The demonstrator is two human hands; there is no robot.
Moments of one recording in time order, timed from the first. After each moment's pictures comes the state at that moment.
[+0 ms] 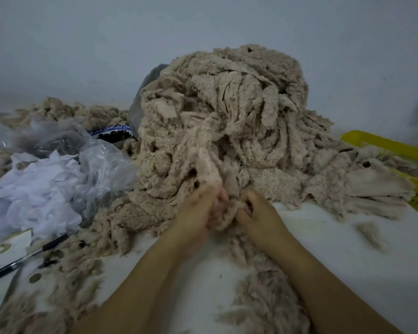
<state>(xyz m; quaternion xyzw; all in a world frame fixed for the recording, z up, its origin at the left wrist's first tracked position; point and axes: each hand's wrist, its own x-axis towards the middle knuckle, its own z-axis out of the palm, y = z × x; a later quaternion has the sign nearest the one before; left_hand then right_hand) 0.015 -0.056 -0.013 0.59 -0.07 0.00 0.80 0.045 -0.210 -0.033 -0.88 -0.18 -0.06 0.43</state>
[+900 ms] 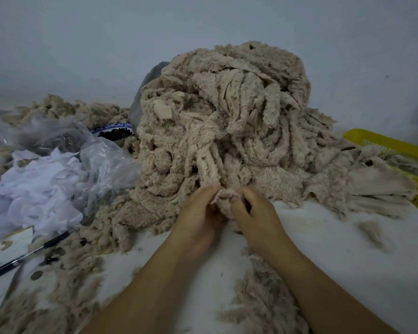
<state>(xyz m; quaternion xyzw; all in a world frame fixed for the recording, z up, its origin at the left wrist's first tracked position) 0.021 -0.064 -0.023 0.44 0.05 -0.03 0.89 0.031 -0.195 -0.026 -0.83 -0.20 -0.11 0.51</state>
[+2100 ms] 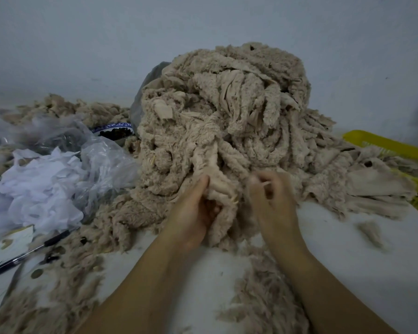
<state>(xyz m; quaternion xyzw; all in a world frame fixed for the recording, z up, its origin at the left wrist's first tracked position) 0.021 -0.053 -0.015 0.48 0.04 -0.01 0.88 0.034 -0.209 -0.021 -0.78 -0.14 -0.21 0.57</state>
